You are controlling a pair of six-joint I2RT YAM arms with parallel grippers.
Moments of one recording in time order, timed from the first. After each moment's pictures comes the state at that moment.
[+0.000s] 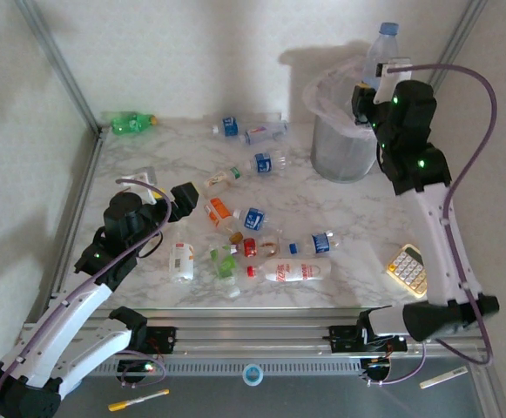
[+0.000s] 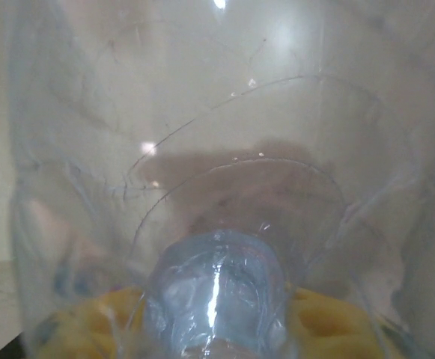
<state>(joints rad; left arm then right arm) -0.40 0.79 0.77 -0.24 -0.06 -0.60 0.23 1.39 1.76 -0.52 0.15 0.04</state>
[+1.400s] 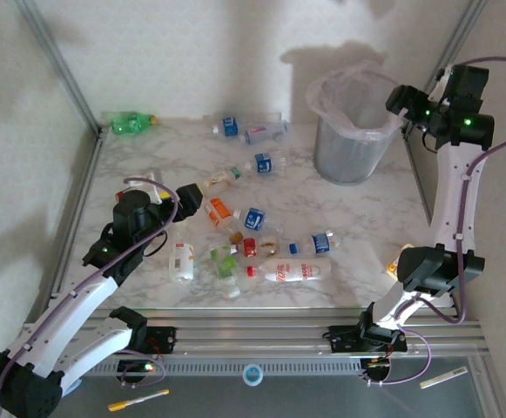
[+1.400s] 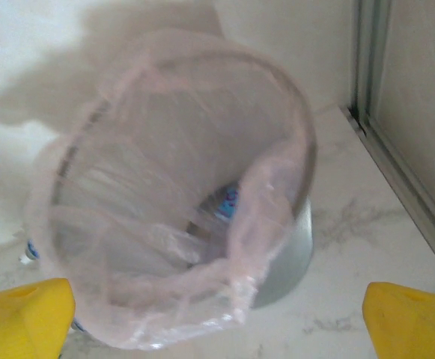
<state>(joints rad) -0.40 0.84 0.74 -0.22 -0.06 -0.63 -0.21 1.67 2.08 -1.01 -0.20 0.29</state>
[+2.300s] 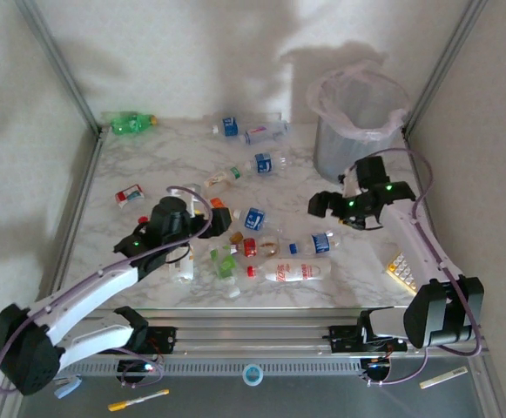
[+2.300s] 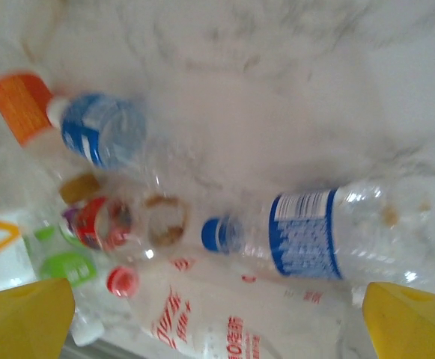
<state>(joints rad) -0.59 1.05 0.69 -0.17 -0.01 -0.60 0.21 1.31 1.11 -0.95 -0.39 0.31</state>
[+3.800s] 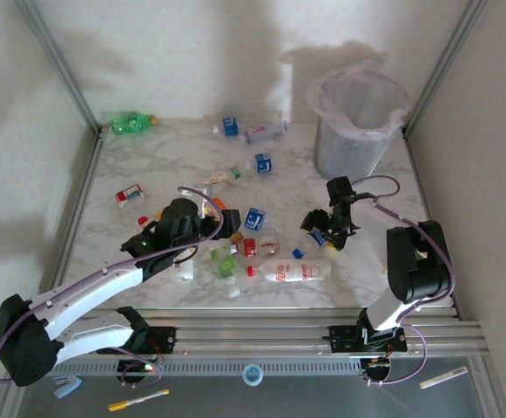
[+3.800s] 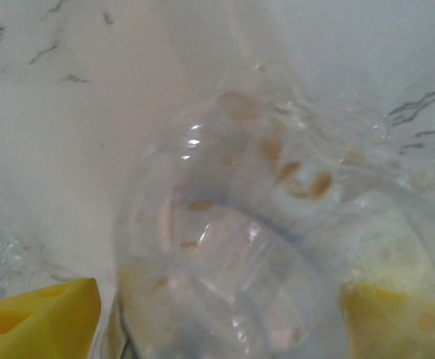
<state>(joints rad) -0.69 1.06 0.72 -0.15 -0.12 -0.56 0.26 1.63 0.94 -0.64 -0.25 0.69</state>
